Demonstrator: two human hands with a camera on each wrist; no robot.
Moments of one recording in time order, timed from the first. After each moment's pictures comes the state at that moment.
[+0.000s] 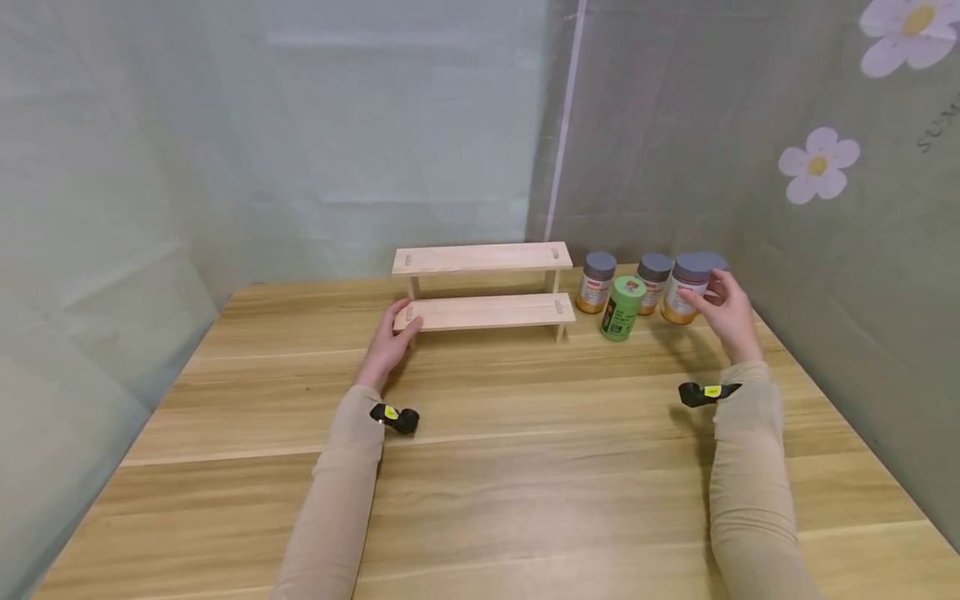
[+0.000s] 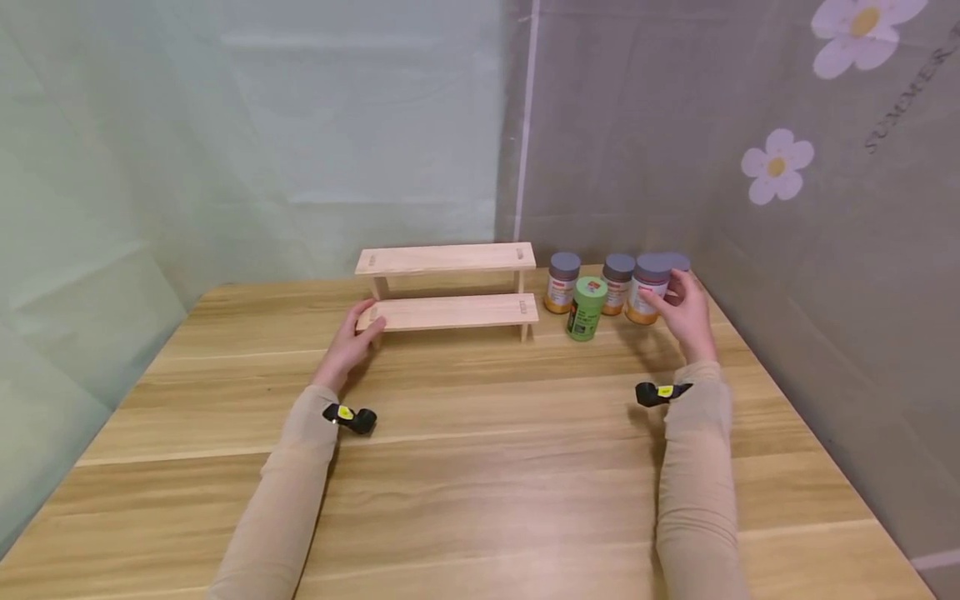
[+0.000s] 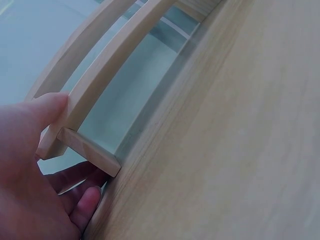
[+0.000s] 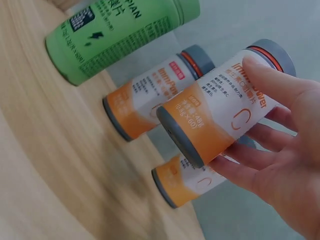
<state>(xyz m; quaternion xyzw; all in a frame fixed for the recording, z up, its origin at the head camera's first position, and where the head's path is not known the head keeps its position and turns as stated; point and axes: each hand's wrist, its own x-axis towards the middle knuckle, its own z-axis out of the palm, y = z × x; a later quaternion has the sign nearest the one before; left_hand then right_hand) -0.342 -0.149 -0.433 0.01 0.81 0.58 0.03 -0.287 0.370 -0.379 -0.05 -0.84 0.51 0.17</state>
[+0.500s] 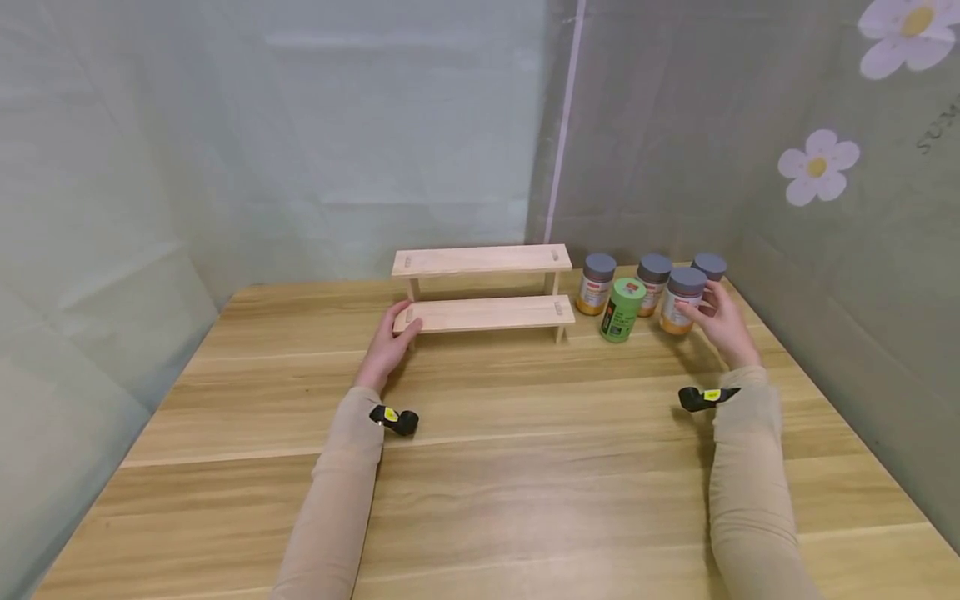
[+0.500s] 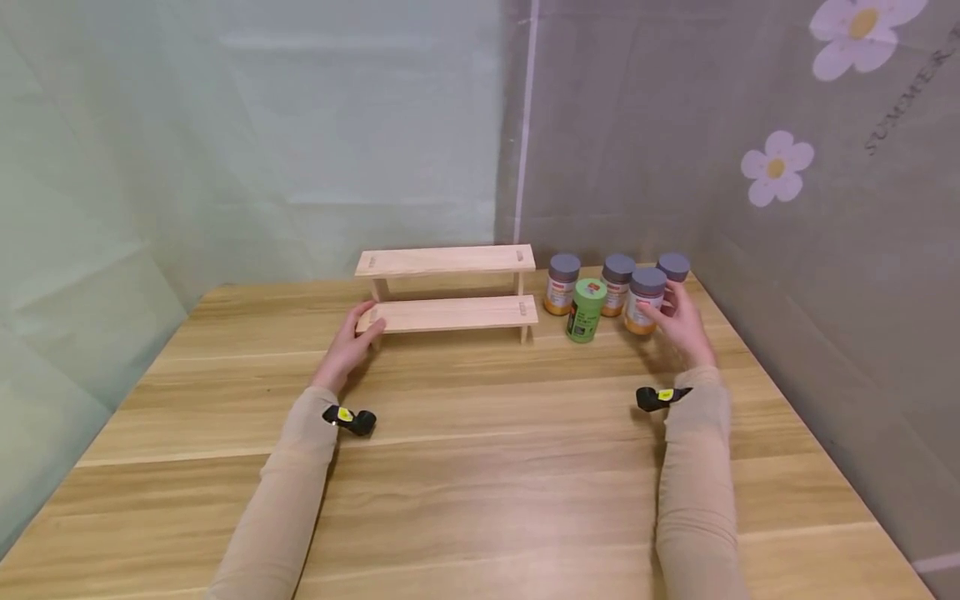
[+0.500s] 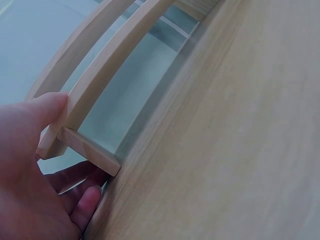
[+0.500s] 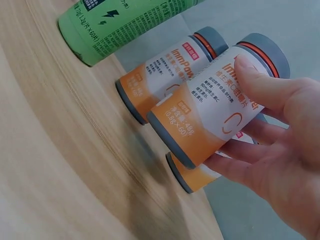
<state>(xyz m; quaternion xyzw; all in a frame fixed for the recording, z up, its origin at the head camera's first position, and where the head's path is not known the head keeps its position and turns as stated) -0.344 -0.149 -0.435 0.02 0.82 0.57 0.03 -0.295 0.379 -0.399 -0.01 -0.86 0.49 0.14</state>
